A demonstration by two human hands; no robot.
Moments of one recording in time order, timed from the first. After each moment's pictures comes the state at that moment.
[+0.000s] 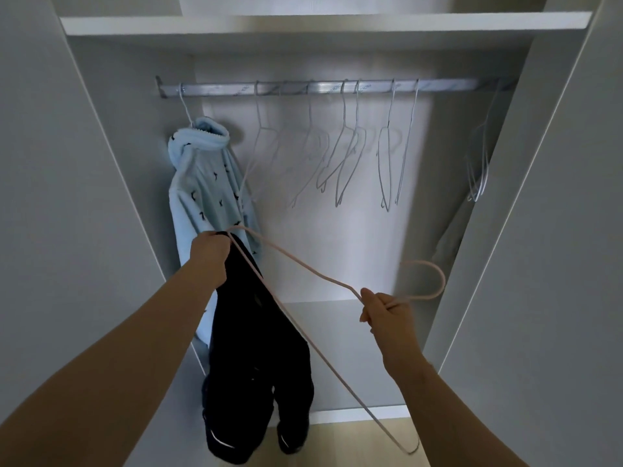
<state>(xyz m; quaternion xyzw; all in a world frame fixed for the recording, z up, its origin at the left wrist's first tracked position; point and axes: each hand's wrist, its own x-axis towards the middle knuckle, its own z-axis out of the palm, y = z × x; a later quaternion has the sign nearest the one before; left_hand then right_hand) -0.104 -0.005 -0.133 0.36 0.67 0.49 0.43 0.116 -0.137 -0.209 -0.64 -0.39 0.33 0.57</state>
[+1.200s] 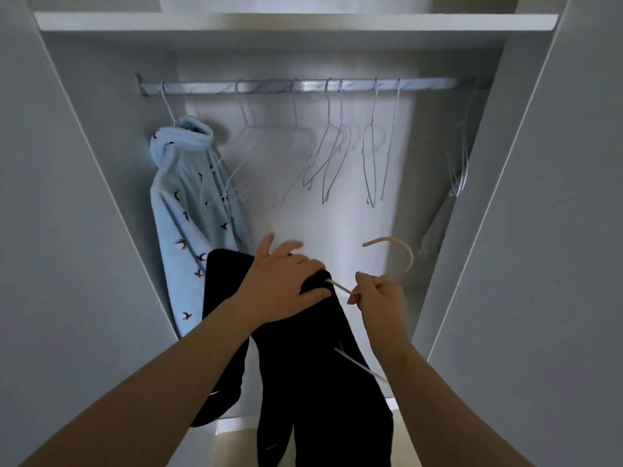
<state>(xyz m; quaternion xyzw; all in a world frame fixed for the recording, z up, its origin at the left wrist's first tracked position) -0.038 -0.076 -0.155 0.91 0.38 0.13 -0.09 0.110 -0.140 -0.186 -0.68 -0.38 0.26 0.57</state>
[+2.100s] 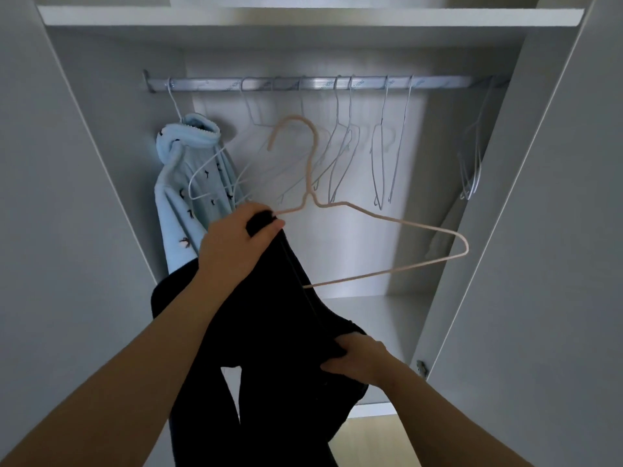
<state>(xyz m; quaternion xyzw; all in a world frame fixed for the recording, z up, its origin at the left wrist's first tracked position) -0.070 -0.055 -0.119 0.73 0.50 0.46 0.08 0.125 -0.137 -0.237 -0.66 -0.67 0.34 0.06</state>
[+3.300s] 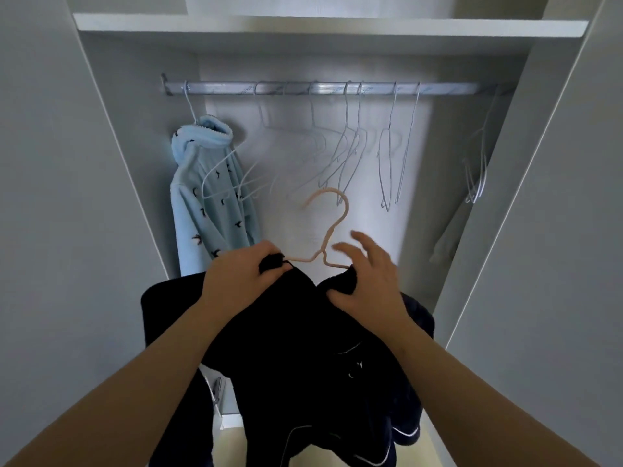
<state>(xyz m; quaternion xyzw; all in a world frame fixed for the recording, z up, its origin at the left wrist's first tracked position) -0.095 -0.071 -0.155 0.81 0.48 0.34 0.01 0.108 -0.128 -0.172 -0.61 -0.70 0.02 0.38</state>
